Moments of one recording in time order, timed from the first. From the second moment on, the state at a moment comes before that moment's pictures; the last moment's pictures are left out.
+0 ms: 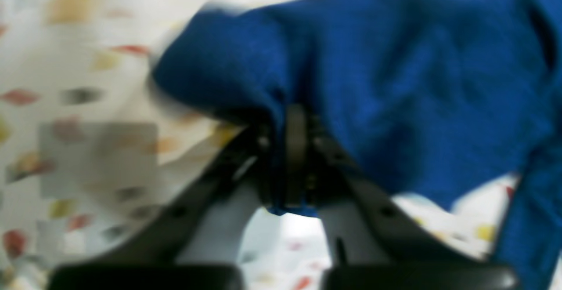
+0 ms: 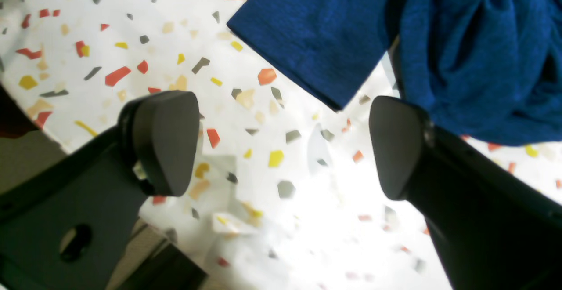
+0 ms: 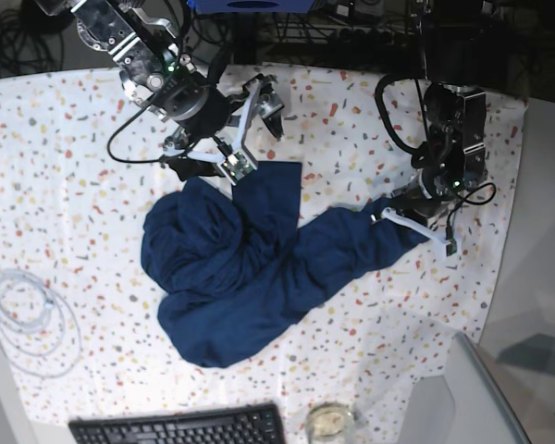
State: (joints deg) left arm -2.6 -9.4 -7.8 68.1 -21.5 -0.9 34.0; right arm -12.5 14.6 -36.6 95.4 6.1 -0.3 -32.5
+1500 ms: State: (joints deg) left arm -20.3 6.1 66.7 80.7 -37.0 -0.5 21.2; right arm -33.1 4.6 17.9 97.1 6.4 -0.2 -32.3
